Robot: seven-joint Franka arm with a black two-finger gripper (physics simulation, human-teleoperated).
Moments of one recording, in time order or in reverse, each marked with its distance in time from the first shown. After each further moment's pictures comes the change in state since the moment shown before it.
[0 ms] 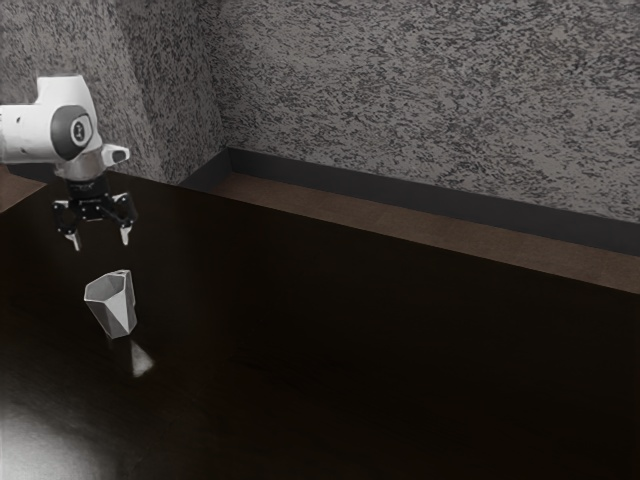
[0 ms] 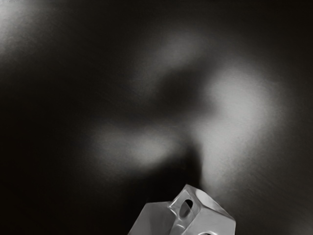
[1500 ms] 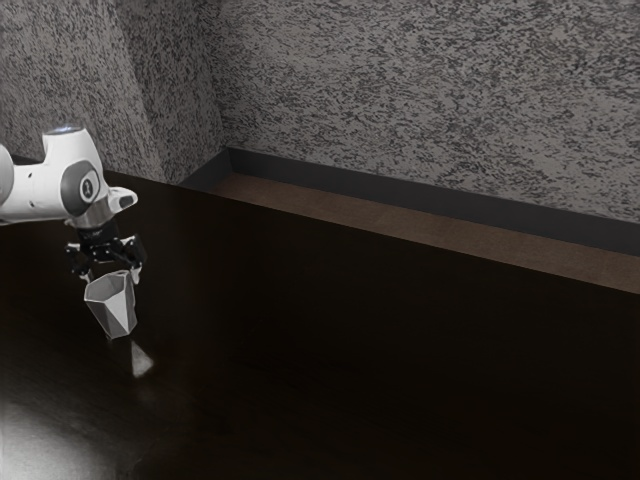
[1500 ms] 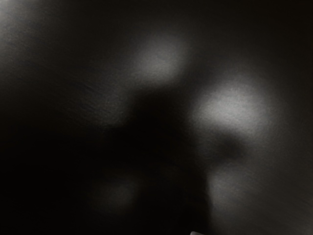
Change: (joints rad) arm 0.013 0.001 -0.010 -0.245 -0.036 0.313 0.115
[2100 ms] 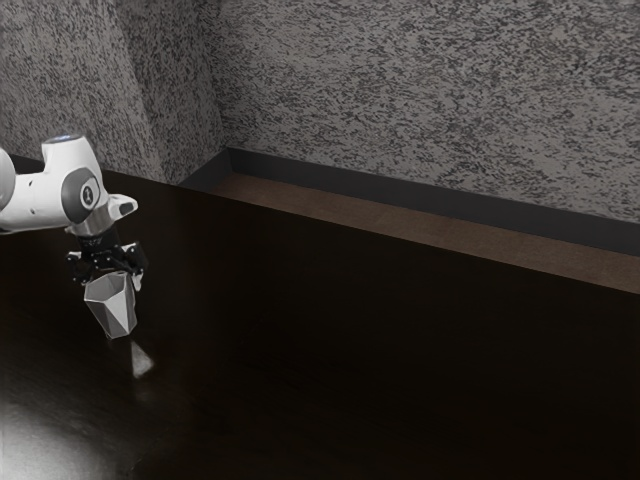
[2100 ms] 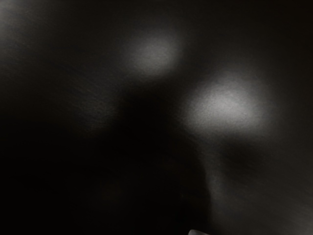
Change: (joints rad) arm 0.004 0.006 0.000 -0.027 -0.029 0.022 0.016
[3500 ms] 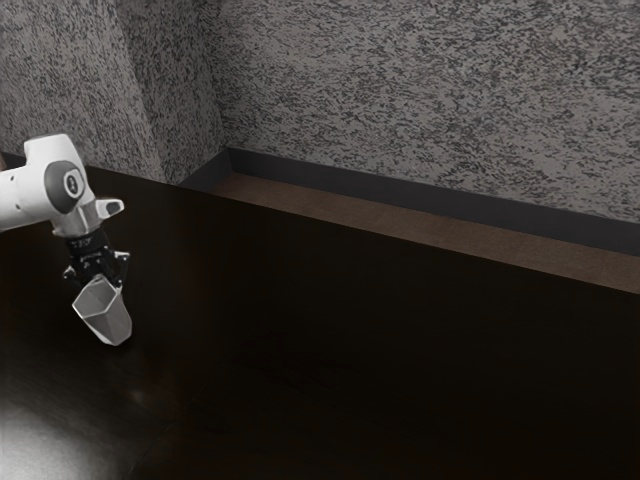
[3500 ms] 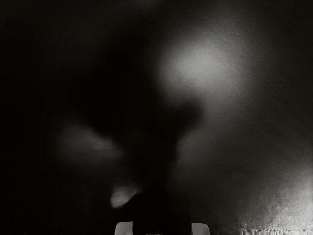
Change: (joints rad) arm 0.018 -0.054 0.012 -0.027 -0.103 -0.166 -0.080
